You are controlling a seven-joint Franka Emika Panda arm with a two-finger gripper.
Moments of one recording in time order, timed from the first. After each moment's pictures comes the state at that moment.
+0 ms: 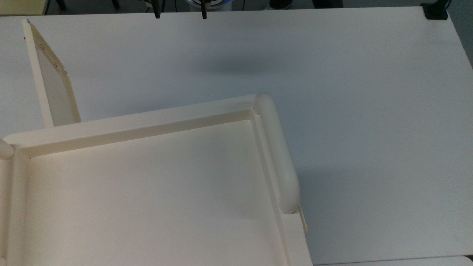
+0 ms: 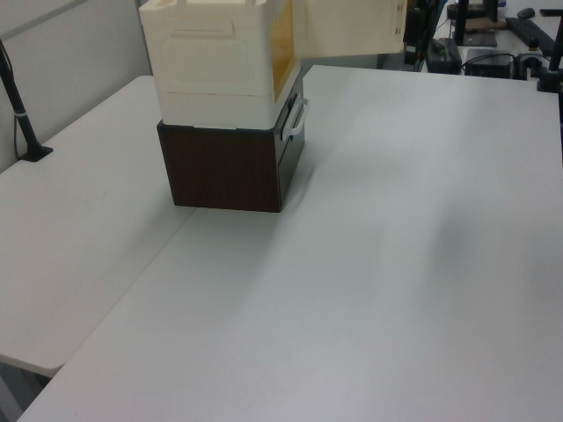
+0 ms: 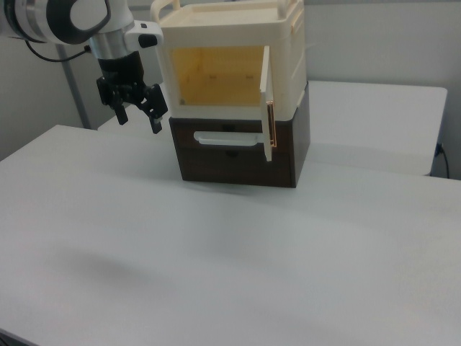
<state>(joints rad) 0.12 -0.03 -0.13 -1.63 0.03 1.69 0.01</state>
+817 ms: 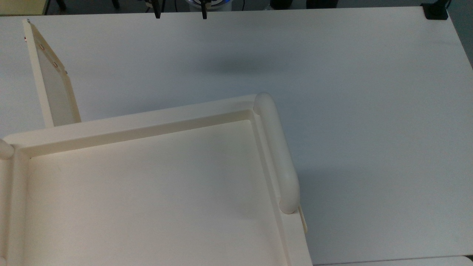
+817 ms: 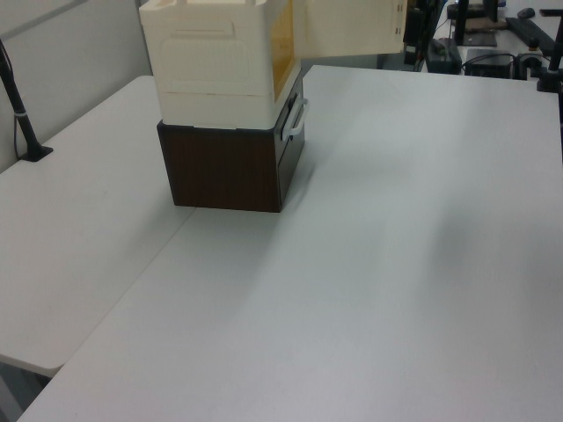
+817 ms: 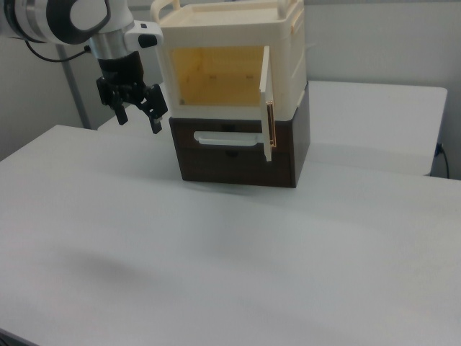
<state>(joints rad) 0.12 -0.03 -0.13 -1.63 0.03 1.69 0.01</state>
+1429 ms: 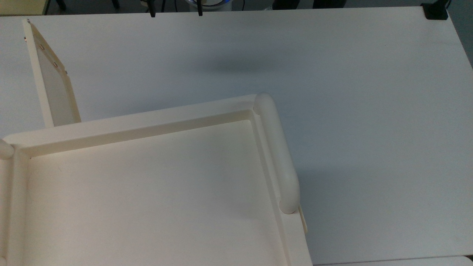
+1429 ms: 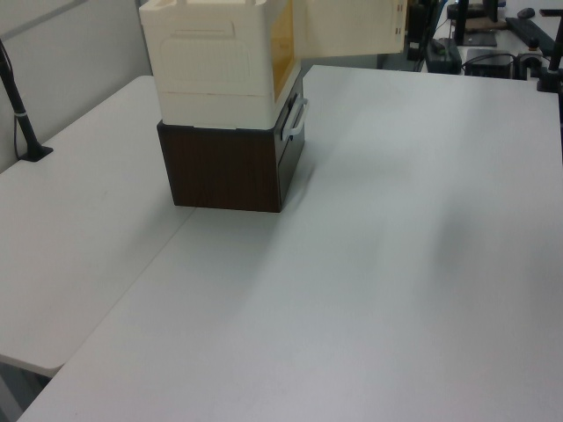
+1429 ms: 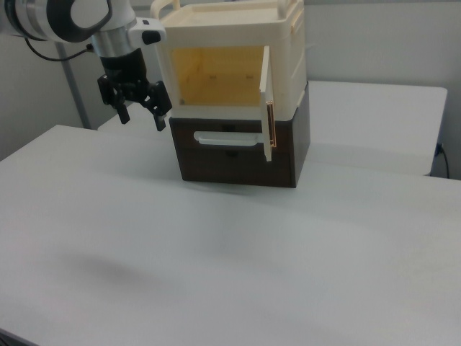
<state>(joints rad) 0.11 -0.04 -0.14 -1.62 0.03 1.69 -0.08</state>
